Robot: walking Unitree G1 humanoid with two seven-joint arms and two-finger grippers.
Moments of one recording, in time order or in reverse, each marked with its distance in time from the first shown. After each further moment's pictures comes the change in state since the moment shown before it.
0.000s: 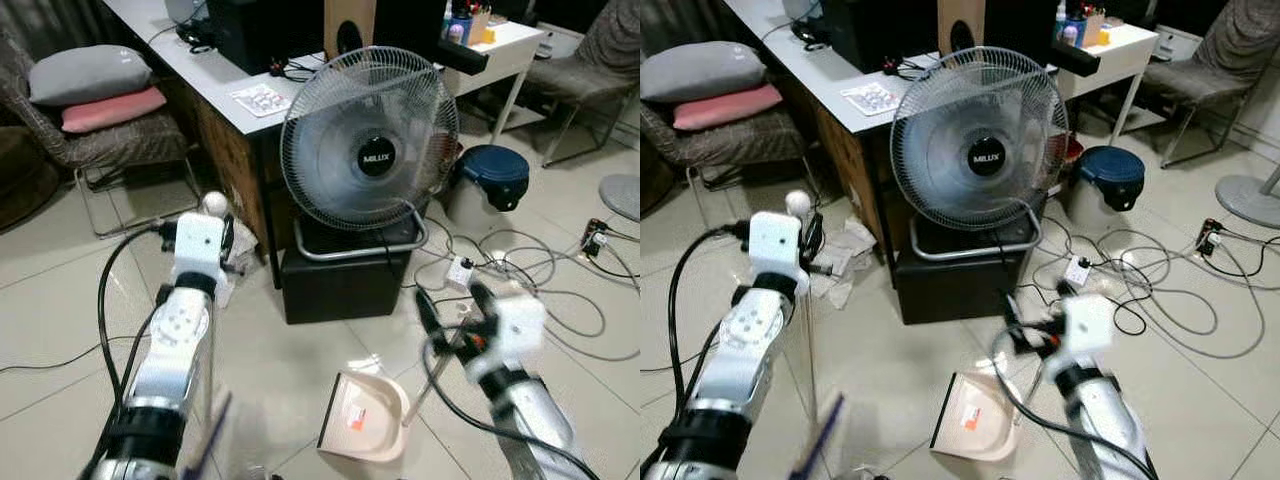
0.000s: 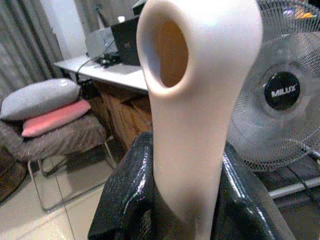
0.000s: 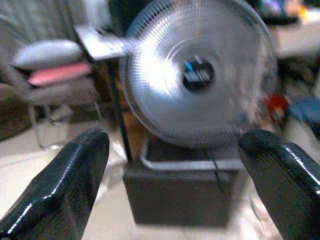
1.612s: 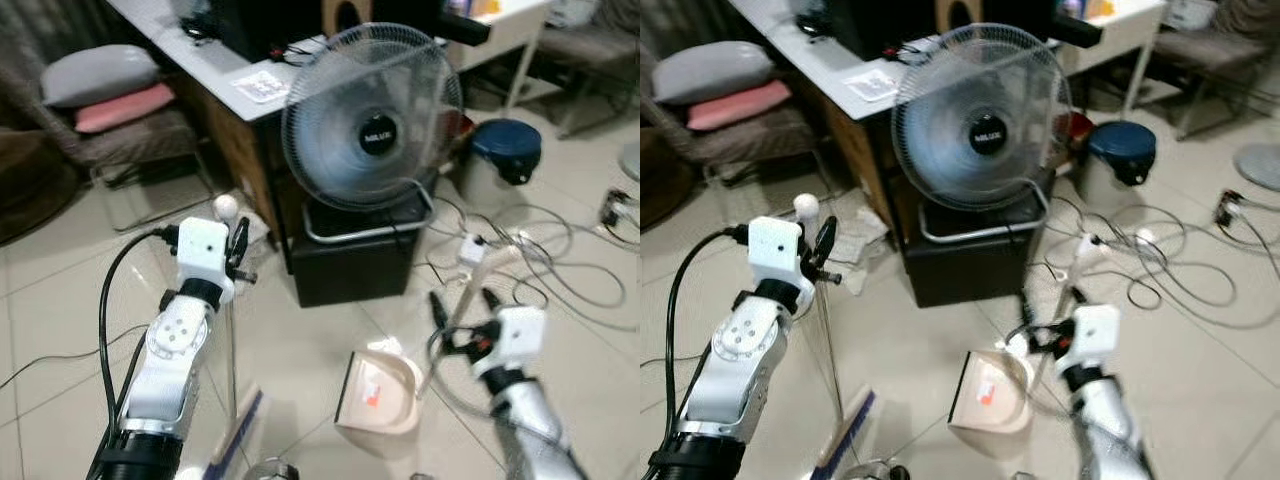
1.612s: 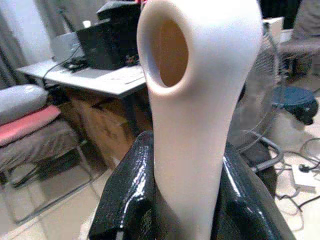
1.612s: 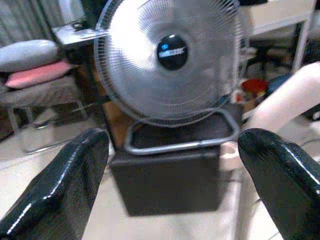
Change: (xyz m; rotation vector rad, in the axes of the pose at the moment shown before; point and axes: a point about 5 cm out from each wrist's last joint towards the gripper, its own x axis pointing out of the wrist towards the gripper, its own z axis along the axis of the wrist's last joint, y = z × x) left arm -0.014 -0.013 0.023 -0.063 -0.063 -0.132; right arm 0.014 -0.007 -0.024 -0.020 -0.067 0.014
